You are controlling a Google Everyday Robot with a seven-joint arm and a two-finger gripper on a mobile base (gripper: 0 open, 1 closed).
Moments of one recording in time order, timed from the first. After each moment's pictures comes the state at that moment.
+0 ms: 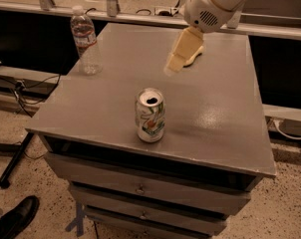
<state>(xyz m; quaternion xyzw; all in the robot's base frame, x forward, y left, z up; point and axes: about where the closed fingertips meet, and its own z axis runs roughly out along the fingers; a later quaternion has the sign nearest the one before) 0.596 -0.077 0.984 -0.59 0.74 0.04 0.31</state>
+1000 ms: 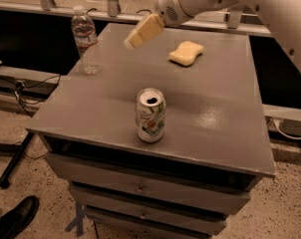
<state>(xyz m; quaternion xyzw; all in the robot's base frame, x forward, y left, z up) 0.696 0.000 0.991 -0.51 0.71 0.14 0.47</state>
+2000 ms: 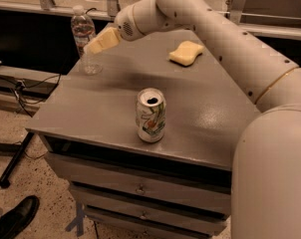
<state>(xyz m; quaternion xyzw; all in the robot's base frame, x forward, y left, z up) 0.745 0.112 0.935 -0.47 0.71 0.27 0.45</state>
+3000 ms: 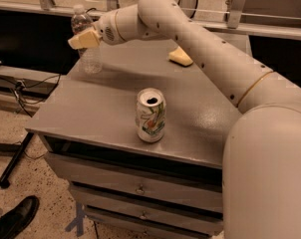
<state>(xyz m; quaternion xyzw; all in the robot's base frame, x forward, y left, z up) 0.751 0.170 0.932 -0.45 0.68 0.31 0.49</state>
